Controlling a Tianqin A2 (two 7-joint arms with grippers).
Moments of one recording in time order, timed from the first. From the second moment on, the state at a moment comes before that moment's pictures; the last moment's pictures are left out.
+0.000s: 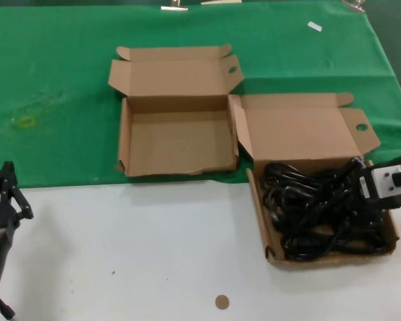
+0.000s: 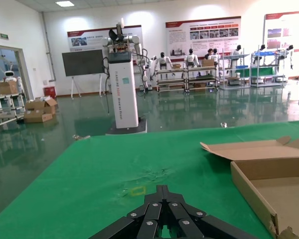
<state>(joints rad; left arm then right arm) 0.00 -0.30 1.60 -1.60 -1.80 0.00 0.00 0.75 0.84 -2.08 1.25 1.34 -1.10 -0.23</state>
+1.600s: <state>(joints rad) 0.00 -0.30 1.60 -1.60 -1.80 0.00 0.00 1.04 0.53 -2.14 1.19 1.26 -1.10 -0.08</state>
